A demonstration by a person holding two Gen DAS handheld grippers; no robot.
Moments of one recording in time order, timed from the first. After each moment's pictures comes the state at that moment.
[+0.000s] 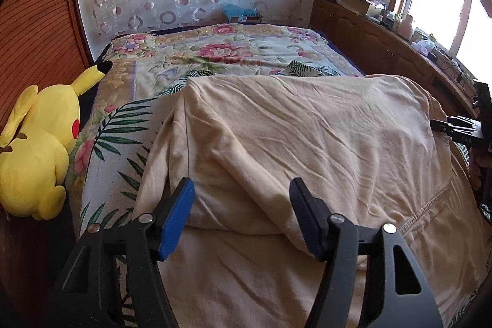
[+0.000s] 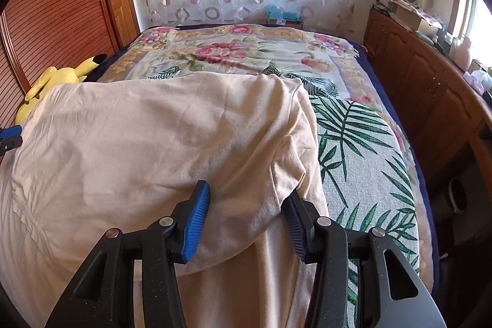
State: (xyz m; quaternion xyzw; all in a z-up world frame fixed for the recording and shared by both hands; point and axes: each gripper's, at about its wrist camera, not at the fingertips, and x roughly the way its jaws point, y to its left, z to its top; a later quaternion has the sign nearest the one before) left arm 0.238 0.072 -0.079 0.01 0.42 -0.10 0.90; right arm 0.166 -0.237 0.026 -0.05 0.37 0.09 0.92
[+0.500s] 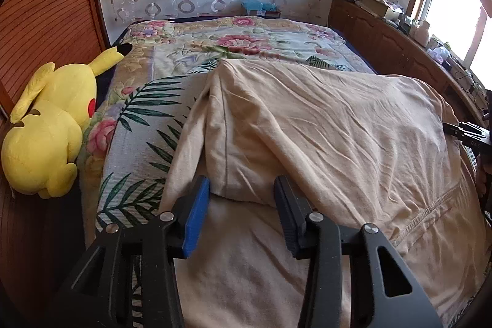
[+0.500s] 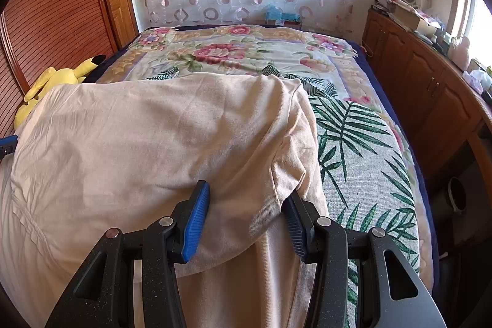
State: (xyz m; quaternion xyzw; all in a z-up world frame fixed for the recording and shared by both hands) left arm 0.234 0.094 -0.092 -0.02 0.44 -0.07 0.90; right arm 0.169 -0.239 0.024 -0.05 0.37 0.09 0.92
